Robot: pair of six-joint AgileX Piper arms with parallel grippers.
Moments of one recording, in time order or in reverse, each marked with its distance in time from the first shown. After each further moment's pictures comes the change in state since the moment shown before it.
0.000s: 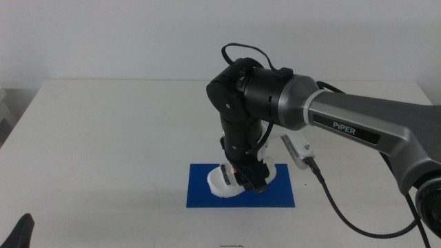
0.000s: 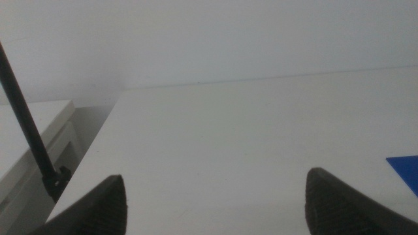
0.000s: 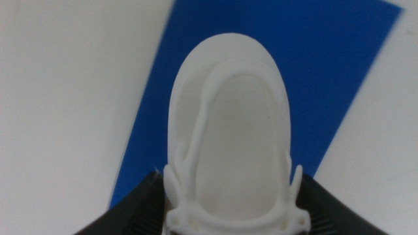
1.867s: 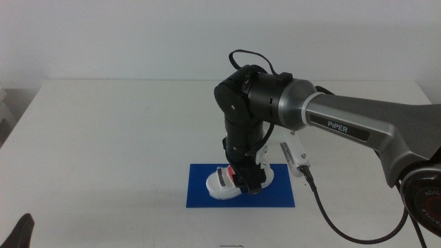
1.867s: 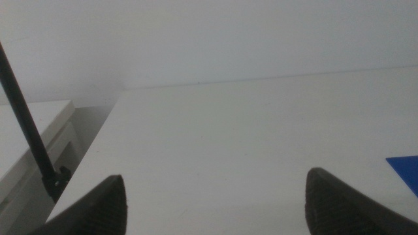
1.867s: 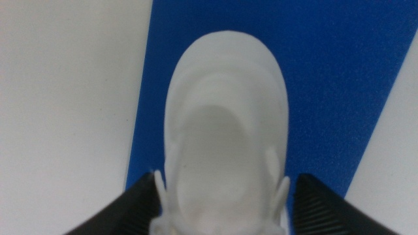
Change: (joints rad) left arm 0.000 0.000 0.000 0.000 0.000 0.000; right arm -0.041 0.050 -0.005 0.062 -0.058 0.056
